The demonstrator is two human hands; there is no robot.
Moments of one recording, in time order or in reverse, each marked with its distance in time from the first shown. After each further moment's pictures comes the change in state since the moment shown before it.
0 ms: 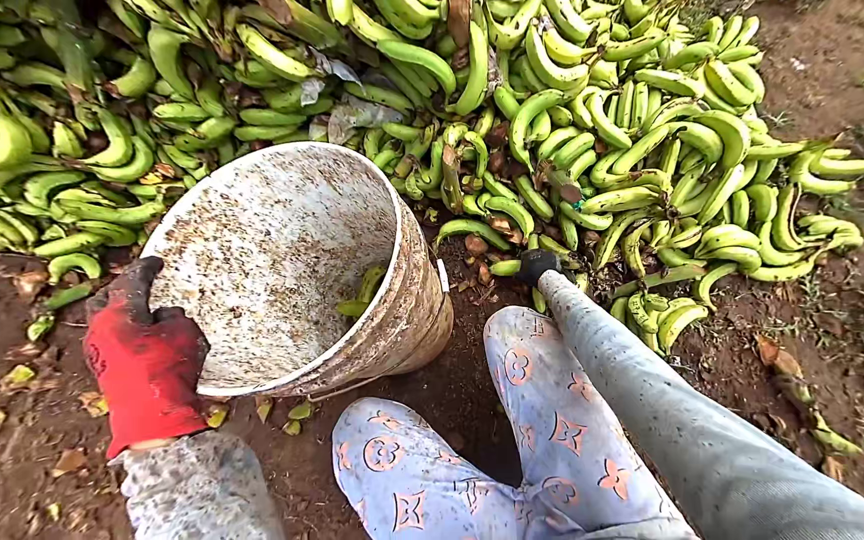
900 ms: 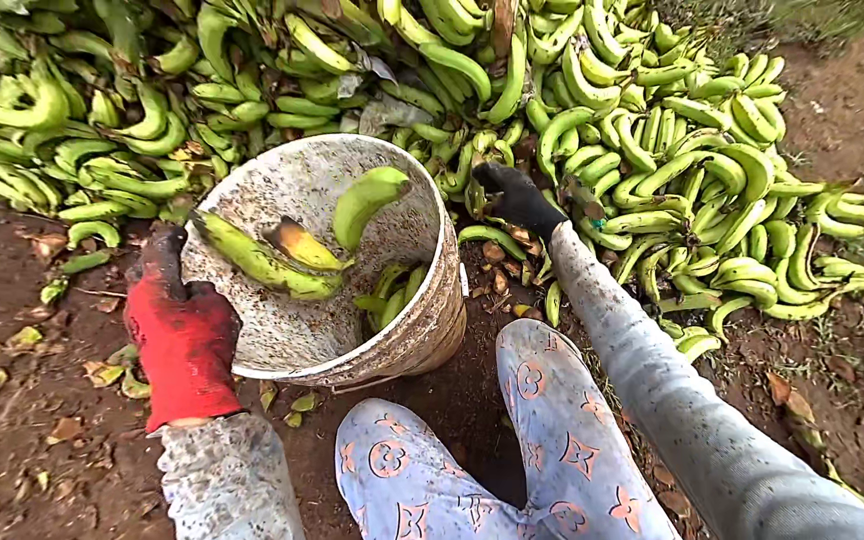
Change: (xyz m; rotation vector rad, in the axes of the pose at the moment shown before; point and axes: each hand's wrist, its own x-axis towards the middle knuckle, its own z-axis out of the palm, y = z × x) left_hand 0.022 -0.054 0.030 -0.130 0.101 0.028; right_hand -0.021 -0.096 -0.148 0.477 0.278 -0.805
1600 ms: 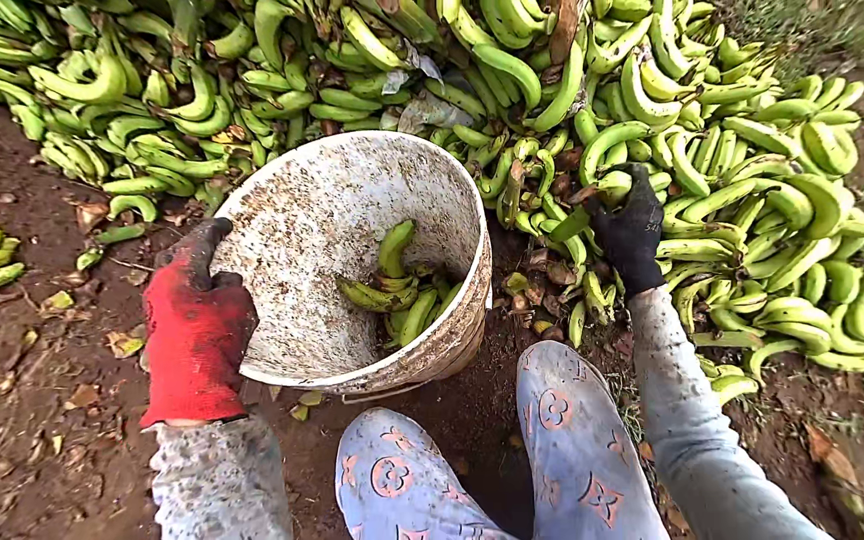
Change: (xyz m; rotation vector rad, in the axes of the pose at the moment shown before) left_hand -0.001 0.024 -0.010 0.025 -0.078 0.034; right_hand -0.073 -0.004 -0.038 -0.217 0.671 0.238
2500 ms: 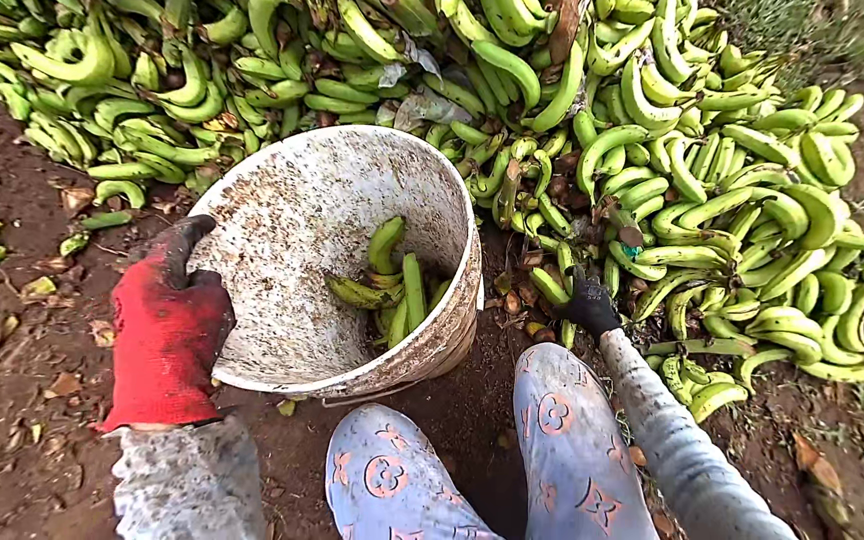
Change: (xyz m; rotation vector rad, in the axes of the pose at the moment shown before) left_hand 0.001 -0.010 0.000 0.045 -0.023 -0.045; right_hand -0.077 0.112 0.070 -0.366 -0.747 0.350
